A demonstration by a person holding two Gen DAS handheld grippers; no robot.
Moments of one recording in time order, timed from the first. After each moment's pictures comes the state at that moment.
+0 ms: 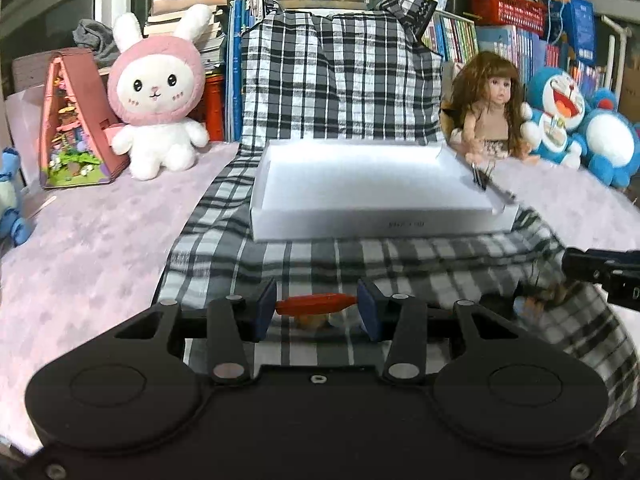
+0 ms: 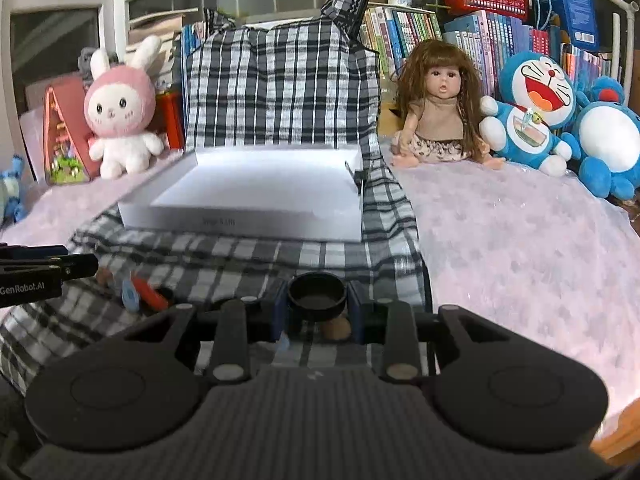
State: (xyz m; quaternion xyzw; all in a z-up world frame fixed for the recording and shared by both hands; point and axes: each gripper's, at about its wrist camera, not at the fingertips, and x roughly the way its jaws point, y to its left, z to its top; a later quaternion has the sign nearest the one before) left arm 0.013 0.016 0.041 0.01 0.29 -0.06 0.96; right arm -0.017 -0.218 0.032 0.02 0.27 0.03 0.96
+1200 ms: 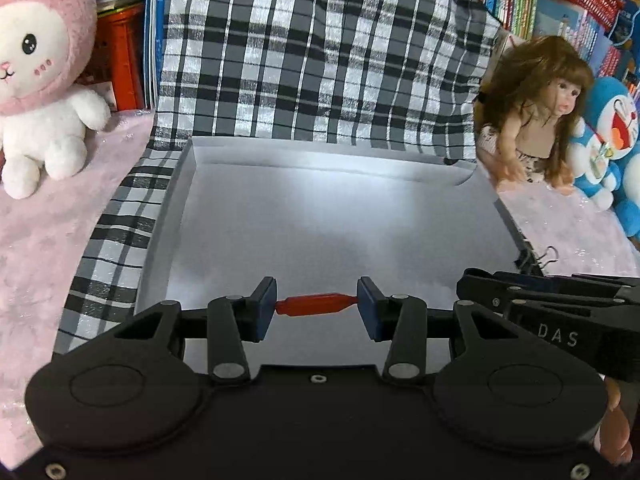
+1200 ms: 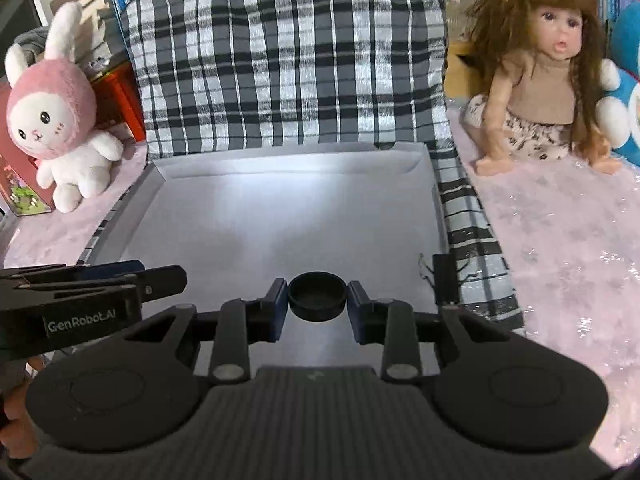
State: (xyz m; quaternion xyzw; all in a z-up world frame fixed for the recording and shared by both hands) left arm 0.268 -0.018 0.034 -0.04 0.43 -0.10 0.90; right arm 0.228 -0.202 0.029 0.06 0.43 0.06 0.90
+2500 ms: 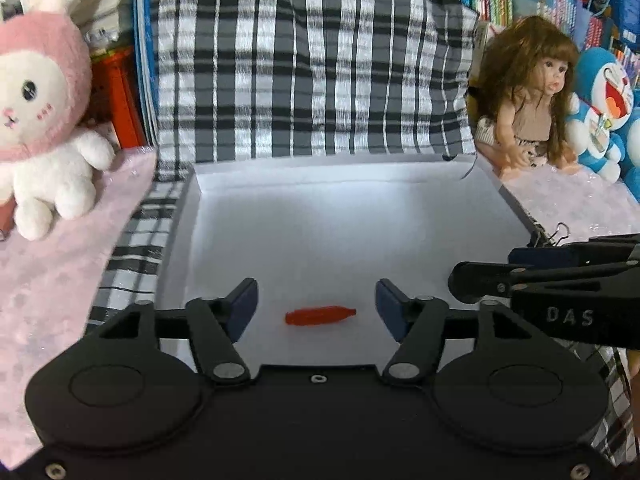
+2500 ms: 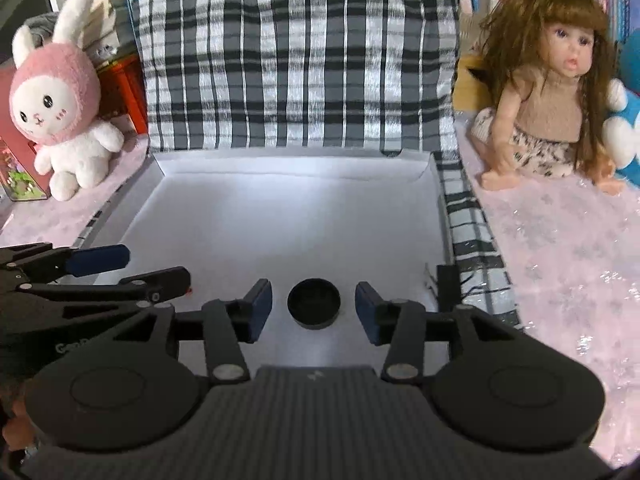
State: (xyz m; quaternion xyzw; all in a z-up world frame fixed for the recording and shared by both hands) left arm 0.249 -0.027 0.042 0.03 0.38 -0.10 0.92; right arm 0.217 -0.200 0.034 0.03 0.40 0.06 0.91
